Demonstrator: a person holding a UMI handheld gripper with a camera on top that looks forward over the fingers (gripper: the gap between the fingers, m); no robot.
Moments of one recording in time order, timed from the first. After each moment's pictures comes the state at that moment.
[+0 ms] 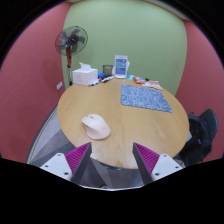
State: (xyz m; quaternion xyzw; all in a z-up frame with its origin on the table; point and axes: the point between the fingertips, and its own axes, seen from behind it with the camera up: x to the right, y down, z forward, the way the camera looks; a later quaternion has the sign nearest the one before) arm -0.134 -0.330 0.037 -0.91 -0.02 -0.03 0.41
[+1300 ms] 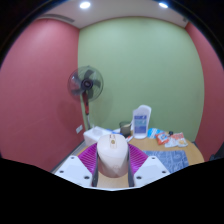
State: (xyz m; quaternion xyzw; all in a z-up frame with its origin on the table) arm -0.167 -0.084 0.220 -0.80 -0.08 0.10 0.59
